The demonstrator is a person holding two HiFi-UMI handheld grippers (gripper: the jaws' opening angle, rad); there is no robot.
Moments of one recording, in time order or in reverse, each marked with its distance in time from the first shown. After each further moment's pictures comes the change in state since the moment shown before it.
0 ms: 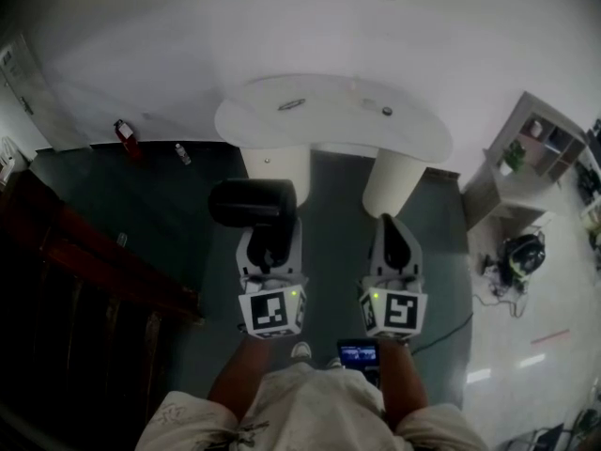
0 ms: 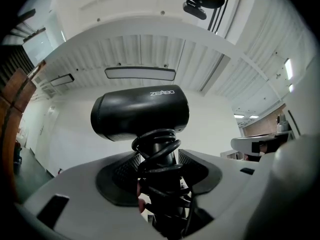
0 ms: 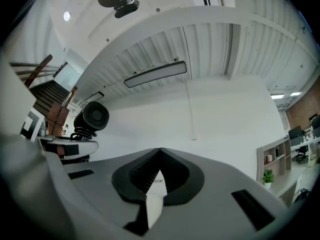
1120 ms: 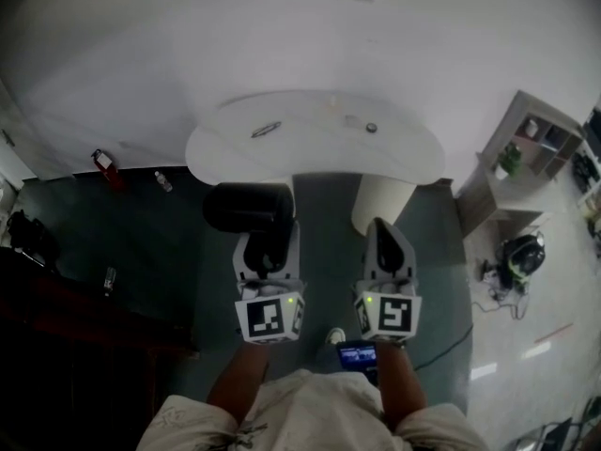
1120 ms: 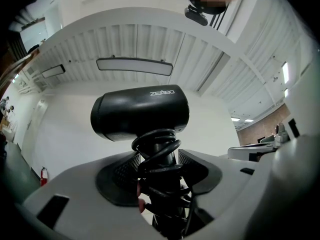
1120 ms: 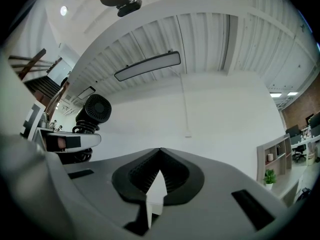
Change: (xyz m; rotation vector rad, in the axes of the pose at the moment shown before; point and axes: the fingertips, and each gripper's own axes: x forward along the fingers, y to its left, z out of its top) left arm 0.154 -0.028 -0.020 -0.014 -0.027 -0.081; right arm 0.124 -0.073 -0.038 0.007 0.007 -0.045
